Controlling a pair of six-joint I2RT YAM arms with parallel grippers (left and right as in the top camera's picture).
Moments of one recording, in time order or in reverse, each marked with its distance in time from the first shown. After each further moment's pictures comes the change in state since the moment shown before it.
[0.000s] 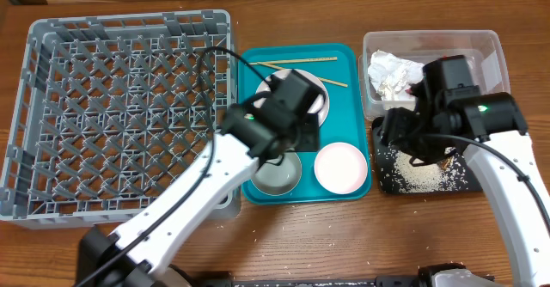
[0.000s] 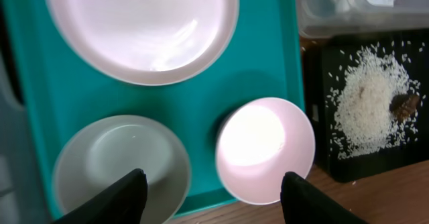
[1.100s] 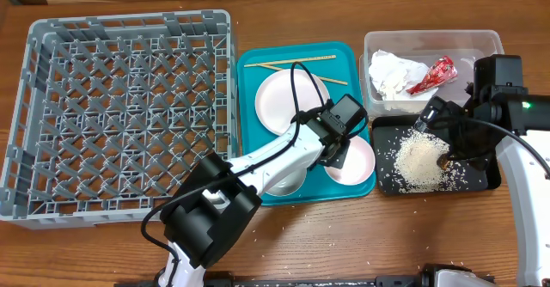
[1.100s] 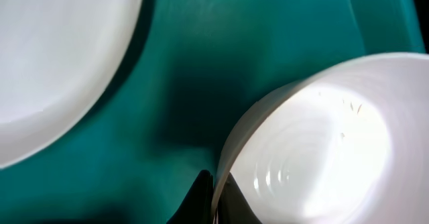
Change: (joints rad) left arm -0.103 0.437 0.026 0.208 -0.020 0.214; right arm -0.227 0.000 0.000 -0.006 0.152 0.014
